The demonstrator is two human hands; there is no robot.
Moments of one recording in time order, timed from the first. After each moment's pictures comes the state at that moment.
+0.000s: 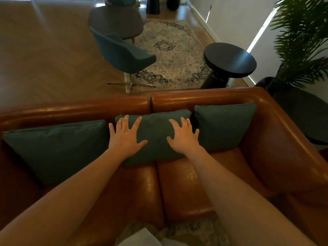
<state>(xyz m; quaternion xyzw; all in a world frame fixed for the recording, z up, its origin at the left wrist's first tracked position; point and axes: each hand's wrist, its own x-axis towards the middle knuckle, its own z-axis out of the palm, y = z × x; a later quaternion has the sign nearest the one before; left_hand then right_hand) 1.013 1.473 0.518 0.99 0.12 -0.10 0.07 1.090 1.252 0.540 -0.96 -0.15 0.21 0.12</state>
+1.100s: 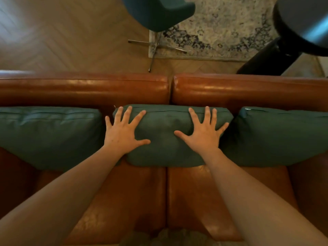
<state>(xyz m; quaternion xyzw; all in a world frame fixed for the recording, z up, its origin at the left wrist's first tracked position) 1.137 1.545 0.352 0.97 0.18 -0.18 0.03 1.271 1.291 0.347 -0.97 -0.18 0.19 0.02</state>
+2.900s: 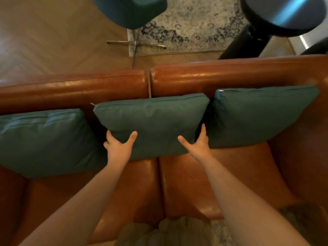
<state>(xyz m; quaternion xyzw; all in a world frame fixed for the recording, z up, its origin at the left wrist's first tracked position) 1.095 1.458 0.348 0.68 0.53 -0.04 0.50 1.205 1.201 0.317 -0.84 0.09 0.28 0.45</state>
